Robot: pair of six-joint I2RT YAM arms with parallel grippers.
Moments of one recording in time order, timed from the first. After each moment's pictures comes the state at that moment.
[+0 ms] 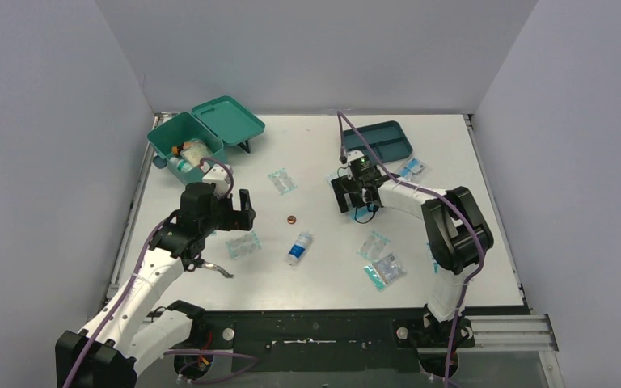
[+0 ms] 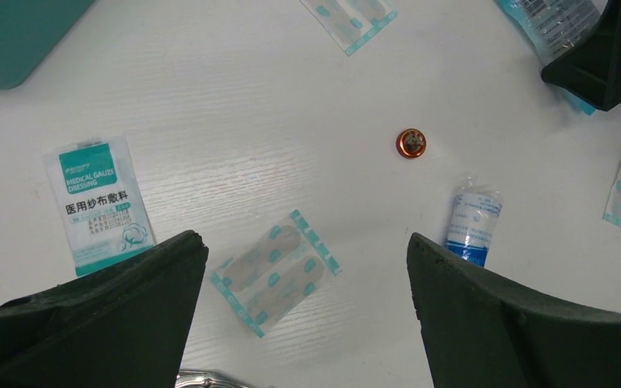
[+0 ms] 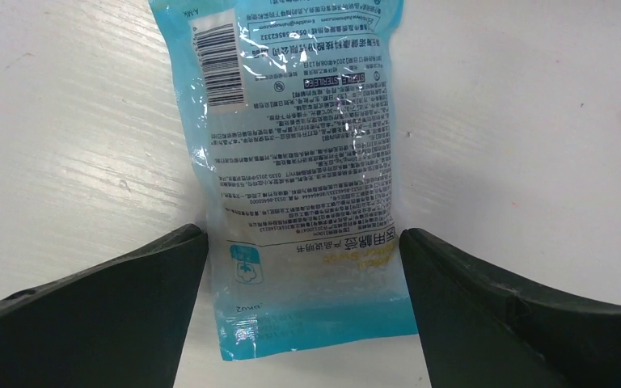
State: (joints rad) left arm -0.35 0.93 0.69 -0.35 0.00 -0.25; right arm 0.47 1.85 1.12 -0.24 0.12 0.04
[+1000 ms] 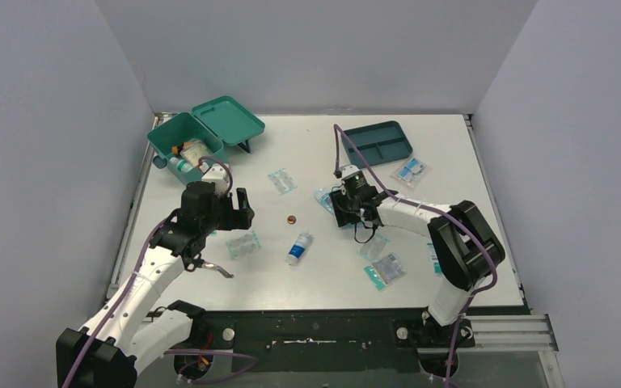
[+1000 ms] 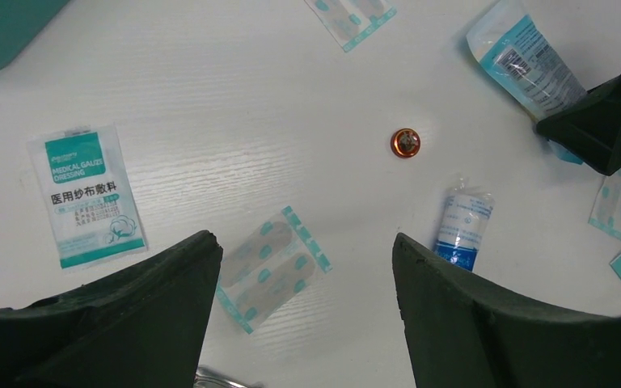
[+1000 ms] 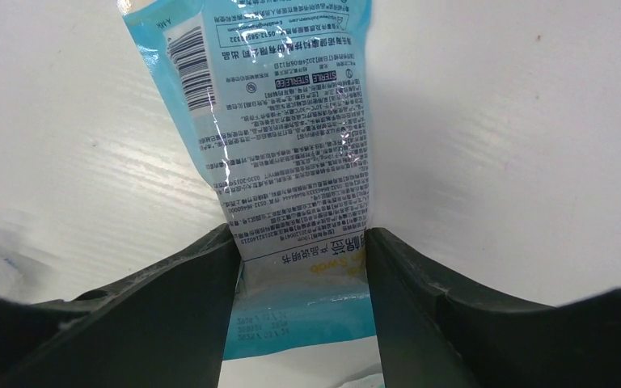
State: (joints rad) left arm -0.35 0.95 0.70 -0.36 -0.01 -0.29; right arm 0.57 1.73 0.97 -0.19 0.11 0.15
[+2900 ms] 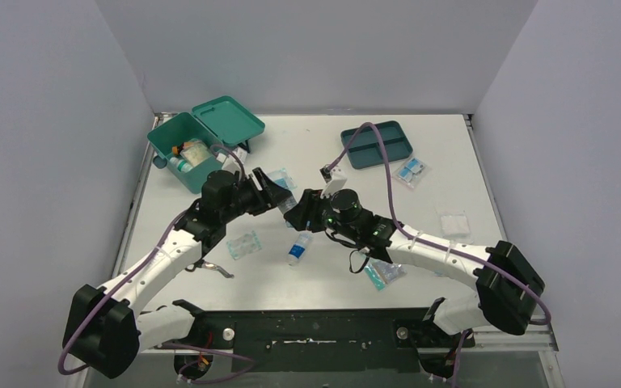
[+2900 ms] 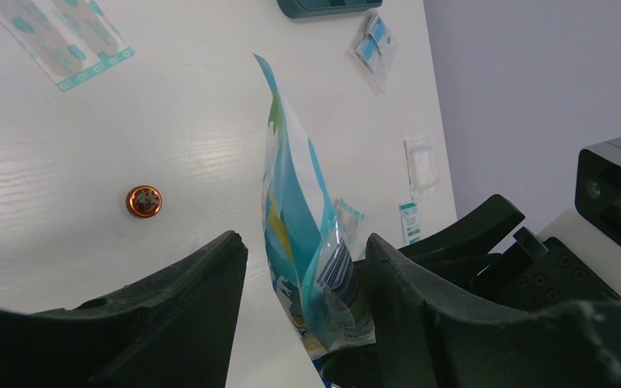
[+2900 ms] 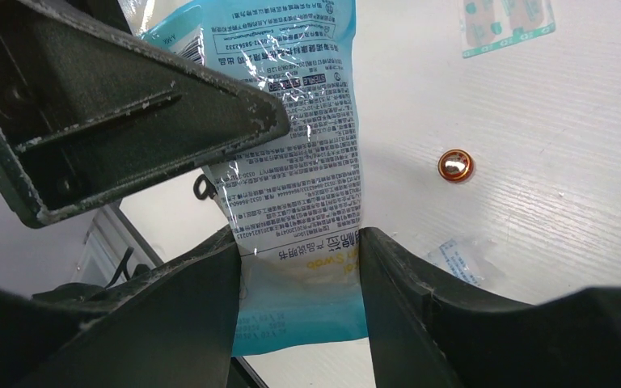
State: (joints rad) left arm -0.47 1.14 0.73 0.05 0.21 -0.85; right arm 0.91 1.38 0.84 0.18 0.03 0.68
